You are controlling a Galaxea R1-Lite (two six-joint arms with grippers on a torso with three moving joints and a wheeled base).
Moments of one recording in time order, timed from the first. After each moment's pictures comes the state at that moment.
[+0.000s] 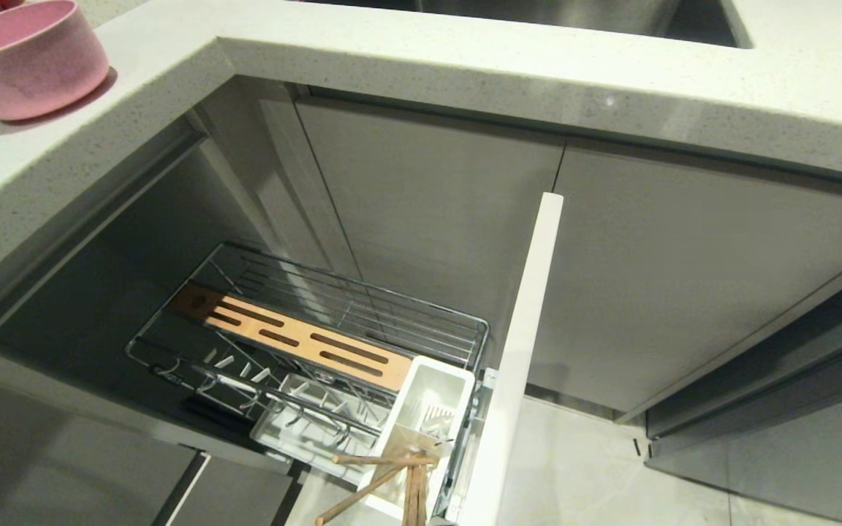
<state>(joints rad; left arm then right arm) 0.60 1.25 -1.77 1.04 -0.16 0.05 0.00 0.00 0.00 -0.08 0.00 0.02</state>
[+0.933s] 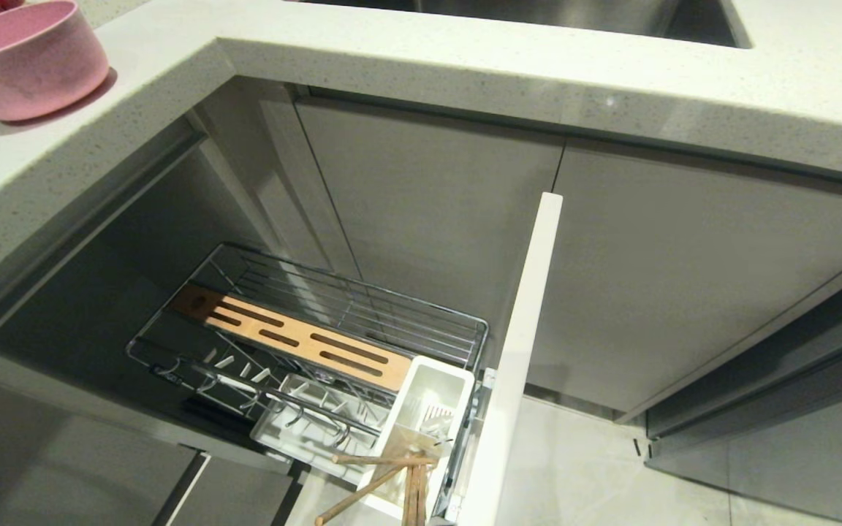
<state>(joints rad) 0.60 1.26 -1.75 1.04 -0.16 0.05 0.00 0.00 0.00 -0.08 0.00 0.02</state>
